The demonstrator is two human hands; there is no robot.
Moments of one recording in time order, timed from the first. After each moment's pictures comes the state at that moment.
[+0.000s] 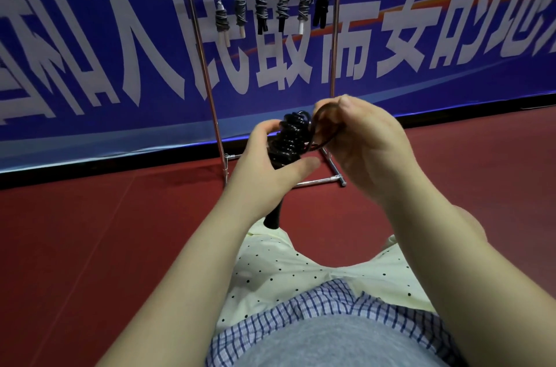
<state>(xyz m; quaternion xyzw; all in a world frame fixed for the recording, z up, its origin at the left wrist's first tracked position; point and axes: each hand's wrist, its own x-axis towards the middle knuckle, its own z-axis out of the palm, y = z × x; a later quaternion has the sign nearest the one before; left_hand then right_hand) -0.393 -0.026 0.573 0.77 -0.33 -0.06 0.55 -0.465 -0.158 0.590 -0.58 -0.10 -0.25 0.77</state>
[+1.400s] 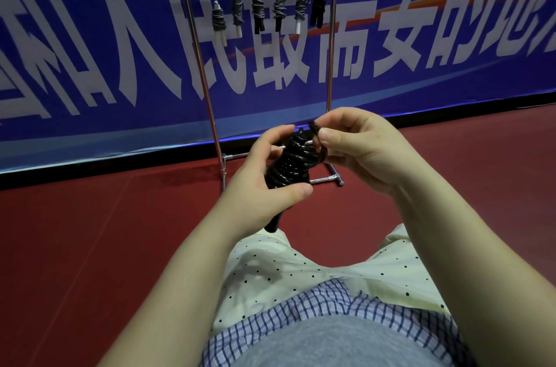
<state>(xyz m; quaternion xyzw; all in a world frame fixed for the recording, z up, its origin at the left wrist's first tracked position) -0.392 -0.014 0.560 0.69 -0.43 -0.10 0.56 -0.462 -0.184 0.581 -0.69 -0.01 -0.18 0.70</state>
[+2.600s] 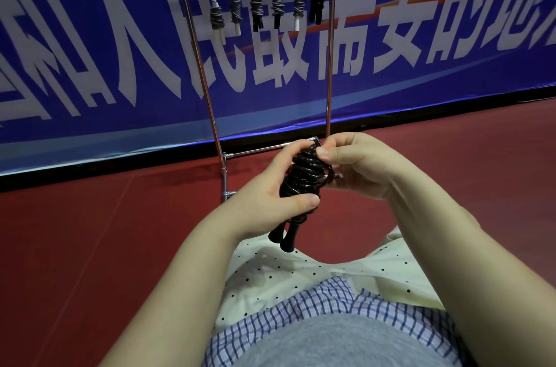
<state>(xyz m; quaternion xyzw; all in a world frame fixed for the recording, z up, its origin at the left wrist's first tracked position) -0.385 -0.018 0.551 0.69 -0.48 -0.22 0.49 -0.450 -0.200 0.557 -0.64 0.05 -0.03 0.77</state>
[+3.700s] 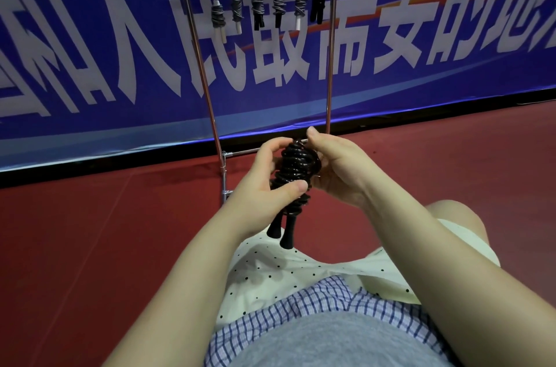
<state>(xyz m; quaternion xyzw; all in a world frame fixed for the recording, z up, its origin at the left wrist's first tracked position) -0.382 -0.019 0.538 0.67 -0.41 -0.18 0.59 -0.437 -0.171 0.550 -0.59 0.06 -0.09 0.80</state>
